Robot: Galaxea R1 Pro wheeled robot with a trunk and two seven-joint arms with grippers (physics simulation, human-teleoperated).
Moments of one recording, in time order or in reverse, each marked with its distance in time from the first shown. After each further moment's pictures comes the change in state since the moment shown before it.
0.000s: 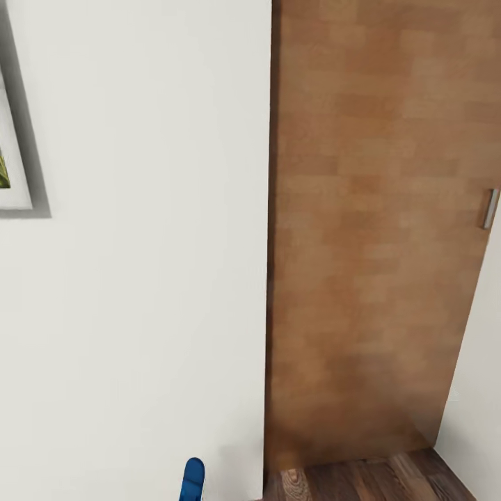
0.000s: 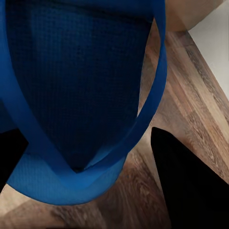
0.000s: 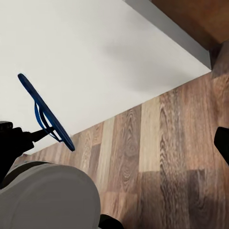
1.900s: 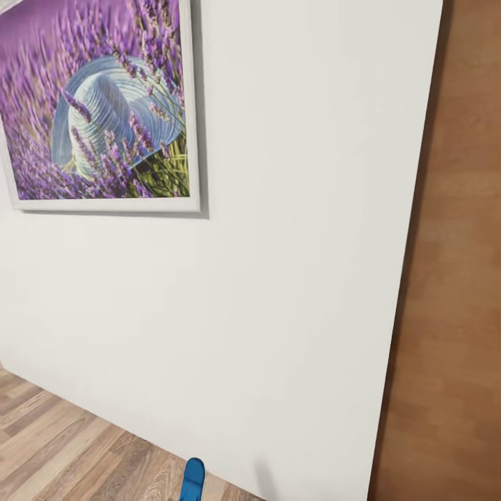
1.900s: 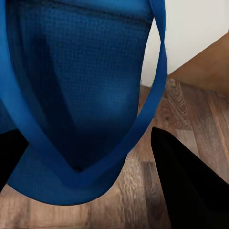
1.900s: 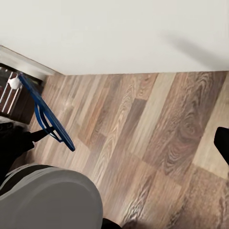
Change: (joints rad) left arm 0.000 -0.001 0.000 0.000 0.000 0.000 0.000; right arm 0.000 0.000 0.000 0.000 0.000 0.000 0.001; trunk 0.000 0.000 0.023
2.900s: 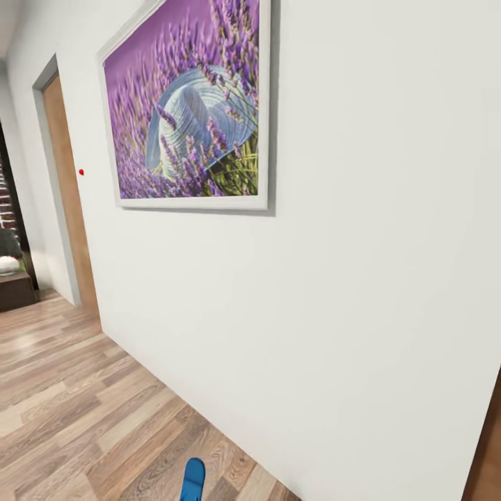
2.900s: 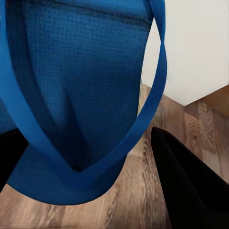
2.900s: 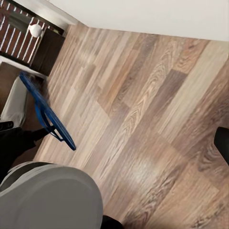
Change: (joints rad) left arm 0.000 -0.001 0.000 0.000 0.000 0.000 0.000; right arm 0.000 0.004 0.003 0.001 0.001 0.000 -0.001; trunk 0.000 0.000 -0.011
